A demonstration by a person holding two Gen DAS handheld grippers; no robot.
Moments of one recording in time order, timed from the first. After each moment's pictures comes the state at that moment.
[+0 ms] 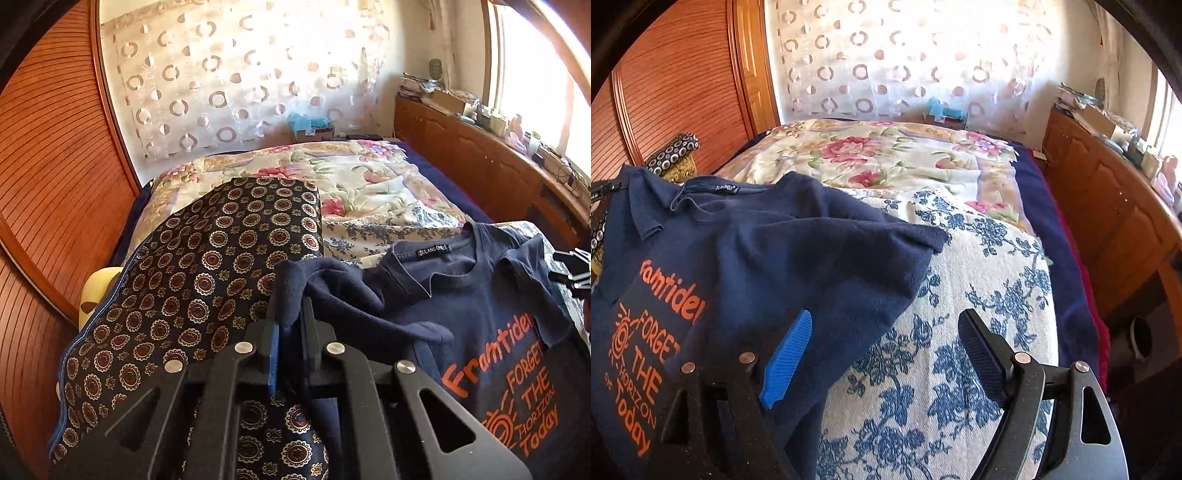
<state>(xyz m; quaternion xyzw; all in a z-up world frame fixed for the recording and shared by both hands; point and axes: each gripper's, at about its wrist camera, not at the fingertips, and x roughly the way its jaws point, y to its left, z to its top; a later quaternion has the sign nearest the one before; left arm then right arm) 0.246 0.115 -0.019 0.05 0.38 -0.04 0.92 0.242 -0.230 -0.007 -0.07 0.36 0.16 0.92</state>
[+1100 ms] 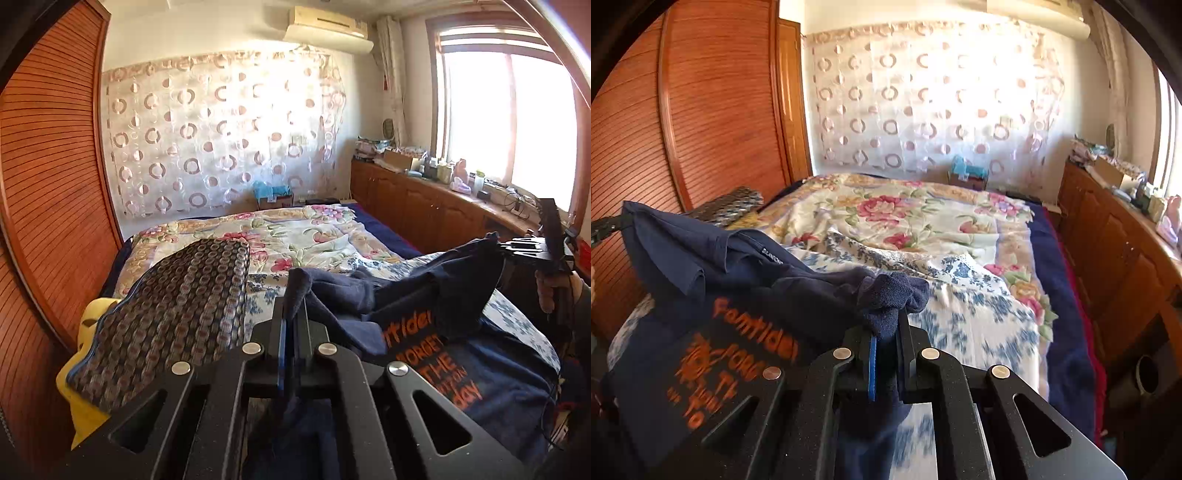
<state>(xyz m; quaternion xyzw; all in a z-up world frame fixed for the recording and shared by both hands) 0.082 0.096 0.048 0.02 0.25 -0.11 0.96 0.098 -0.254 0.063 -0.06 0.25 0.21 0.94</state>
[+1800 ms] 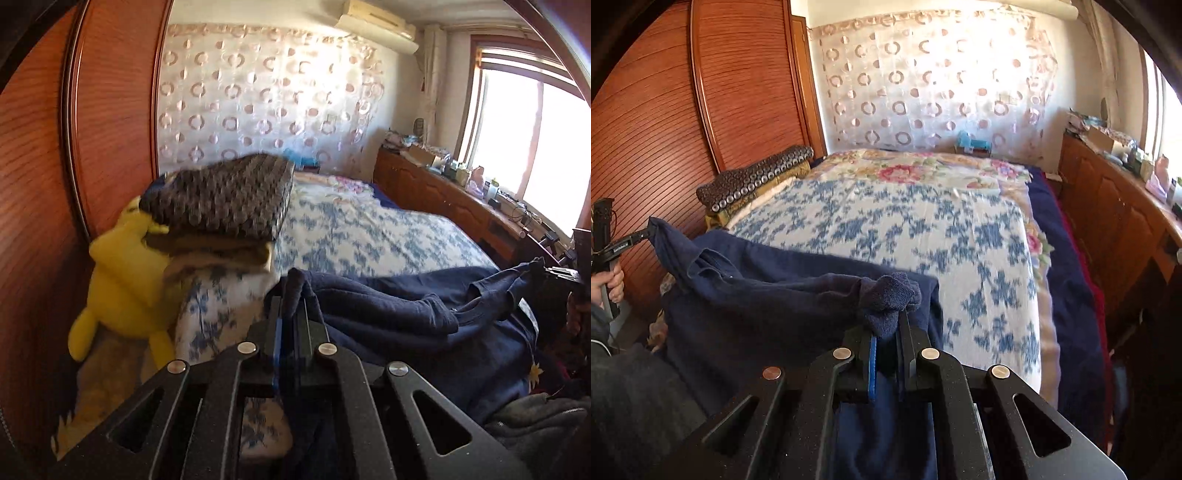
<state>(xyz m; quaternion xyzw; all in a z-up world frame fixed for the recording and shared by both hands) -0.056 0.152 -0.027 -0.06 0.31 -0.07 0.95 -0.125 -0.323 0.043 -0.04 0.30 0.23 0.93</state>
